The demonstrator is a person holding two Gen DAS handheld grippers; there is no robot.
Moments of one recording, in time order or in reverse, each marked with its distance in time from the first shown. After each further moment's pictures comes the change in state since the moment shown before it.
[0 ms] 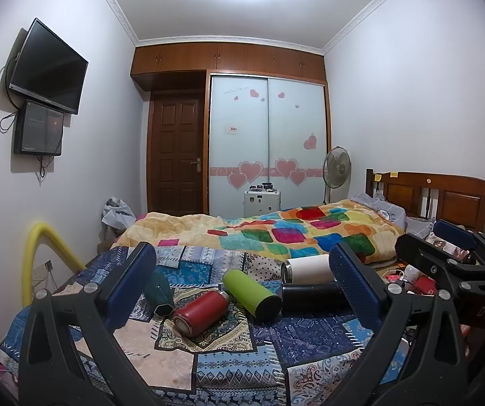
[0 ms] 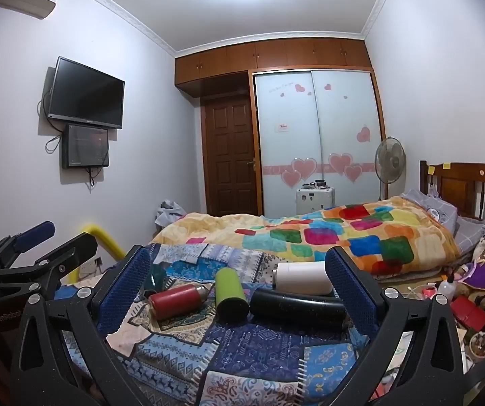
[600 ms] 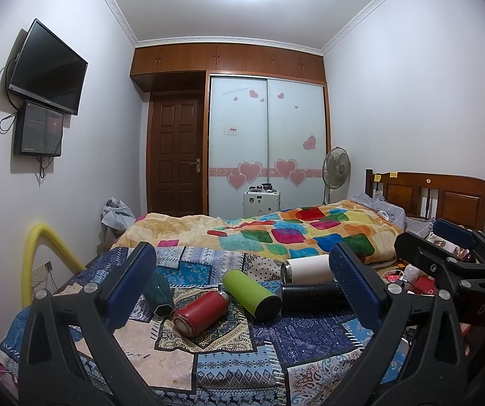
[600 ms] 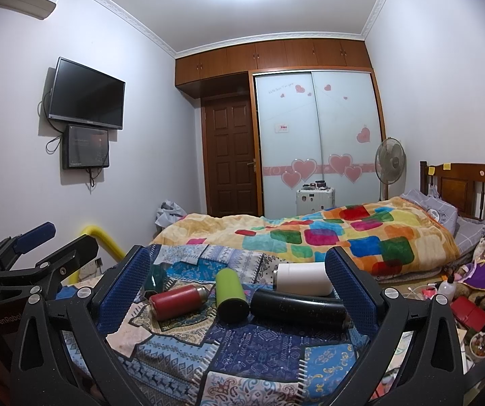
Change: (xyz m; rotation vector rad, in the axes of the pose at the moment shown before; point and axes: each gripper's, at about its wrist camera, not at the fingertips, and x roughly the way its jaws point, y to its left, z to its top) left arm -0.001 -0.002 0.000 0.001 -0.004 0.001; right arm 0.000 0.000 0.000 0.001 -0.002 0.001
